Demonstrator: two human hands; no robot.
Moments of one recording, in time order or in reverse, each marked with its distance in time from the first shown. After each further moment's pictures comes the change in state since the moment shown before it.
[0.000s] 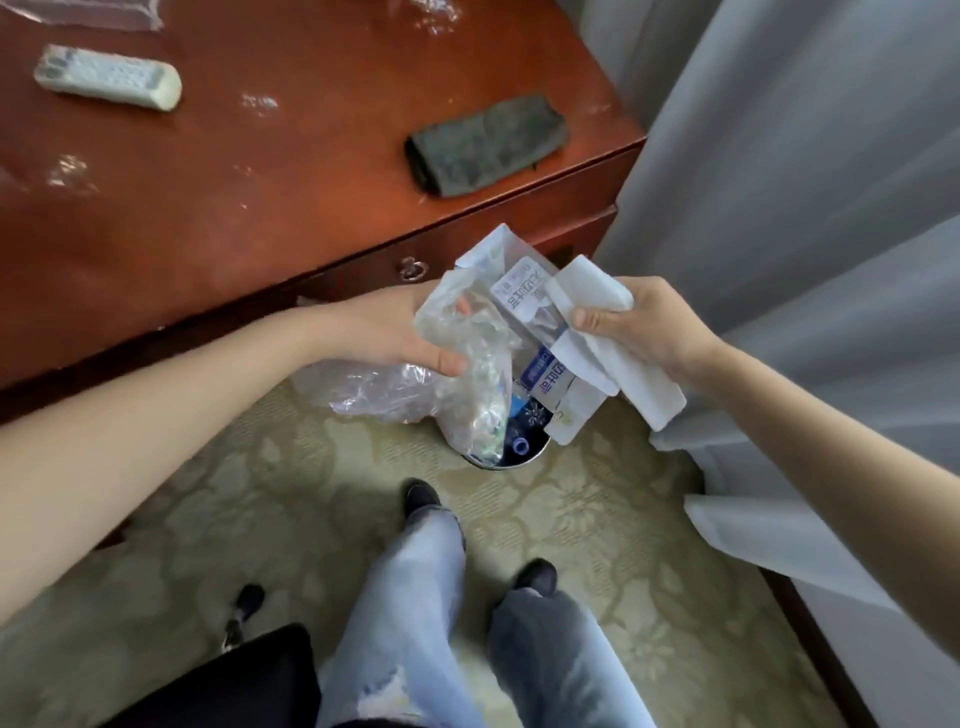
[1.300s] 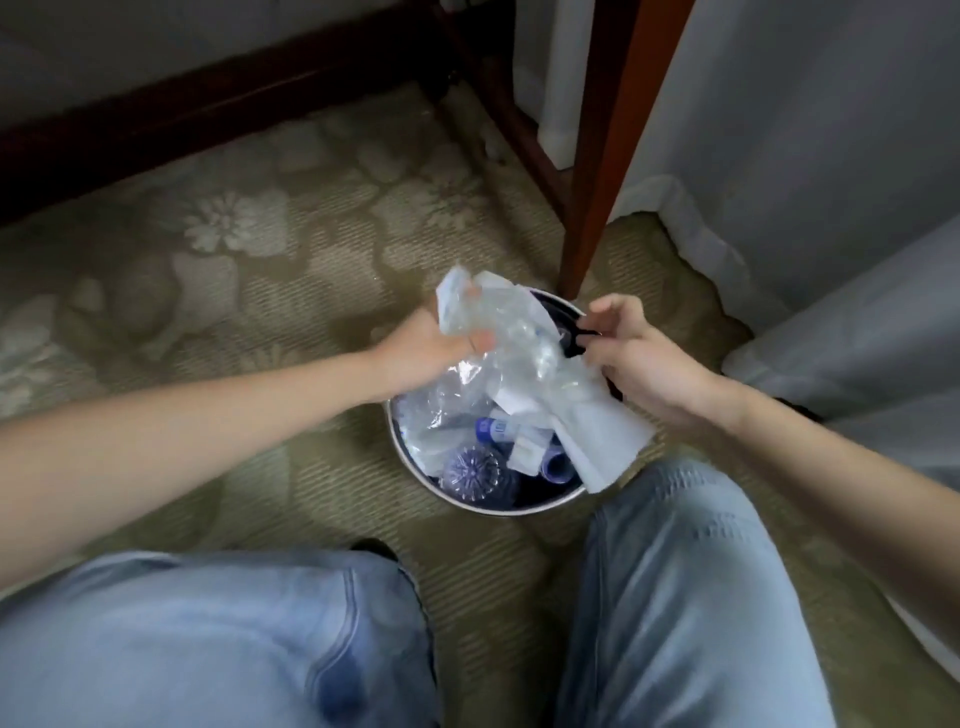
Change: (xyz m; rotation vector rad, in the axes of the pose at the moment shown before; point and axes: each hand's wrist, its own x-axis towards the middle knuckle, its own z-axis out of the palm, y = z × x) left_hand 0.285 -0.344 0.245 -0.314 0.419 -0.057; right_hand 0.219 0.416 0.205 0.503 -0.058 0.032
